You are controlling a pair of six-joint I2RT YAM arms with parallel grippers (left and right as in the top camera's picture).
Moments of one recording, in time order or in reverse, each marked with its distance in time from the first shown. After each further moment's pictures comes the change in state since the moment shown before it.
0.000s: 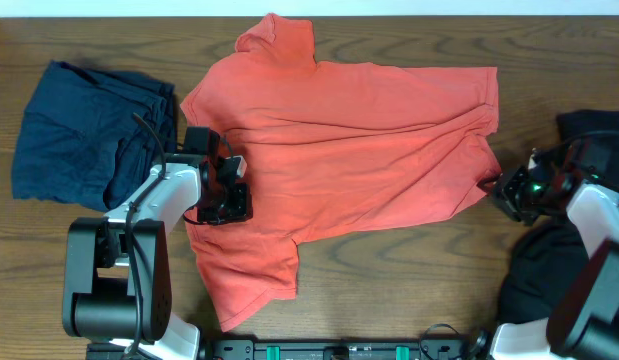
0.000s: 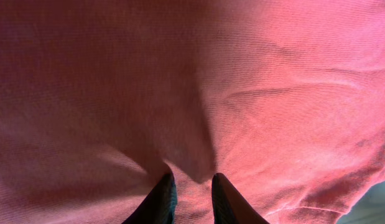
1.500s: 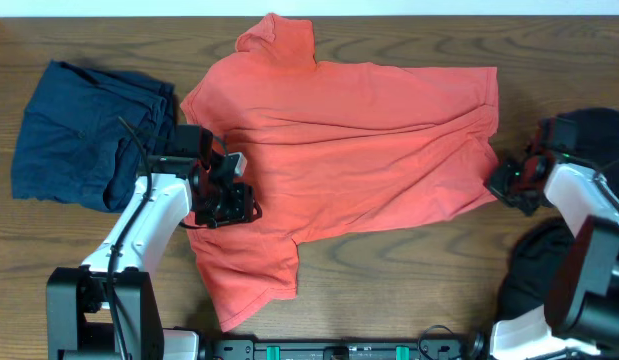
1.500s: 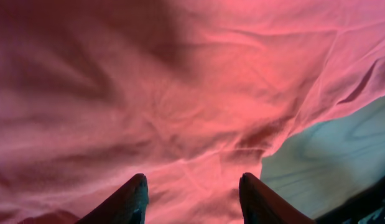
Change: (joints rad) left arm -0.002 -0.178 0.013 -0.153 0.089 0.000; right arm 0.139 0.112 0.065 0.036 0.432 0.104
